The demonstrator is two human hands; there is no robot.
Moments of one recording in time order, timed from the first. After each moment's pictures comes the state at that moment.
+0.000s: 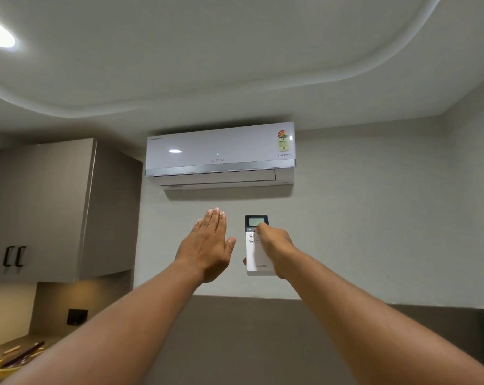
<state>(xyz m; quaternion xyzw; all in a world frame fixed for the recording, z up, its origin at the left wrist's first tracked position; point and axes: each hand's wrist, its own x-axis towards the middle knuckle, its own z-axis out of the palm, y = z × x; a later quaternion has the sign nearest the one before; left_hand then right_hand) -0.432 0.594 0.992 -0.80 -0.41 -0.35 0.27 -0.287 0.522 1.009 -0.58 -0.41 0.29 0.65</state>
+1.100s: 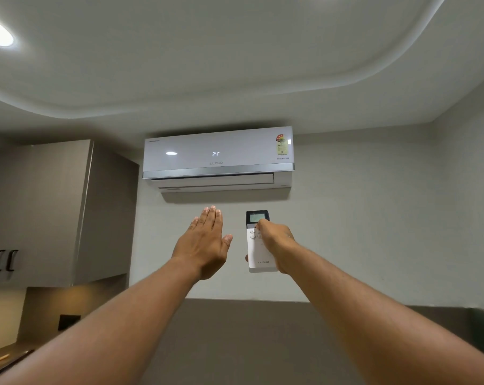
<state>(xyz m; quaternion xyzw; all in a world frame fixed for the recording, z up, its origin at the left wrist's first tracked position) -0.459 0.604 1.003 -0.80 -0.40 -0.37 0.27 -0.309 0.518 1.022 -0.58 -0.41 0.26 0.65</state>
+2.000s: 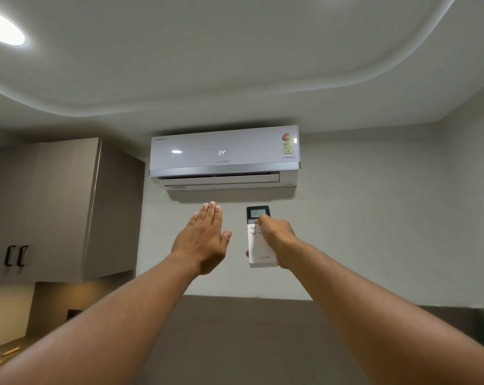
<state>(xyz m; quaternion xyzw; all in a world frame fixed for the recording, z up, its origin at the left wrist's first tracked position) -0.486 0.605 1.005 -0.79 -0.40 -0.36 0.27 -0.330 0.519 1.026 -0.59 -0.42 0.25 0.64</state>
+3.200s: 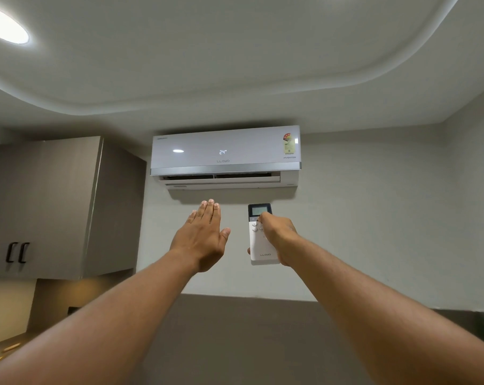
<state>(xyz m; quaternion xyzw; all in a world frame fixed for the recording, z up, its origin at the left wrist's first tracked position) -0.483 0.607 1.005 -0.79 -0.41 -0.37 0.27 -0.324 0.514 1.030 -0.58 -0.42 0.25 0.65</state>
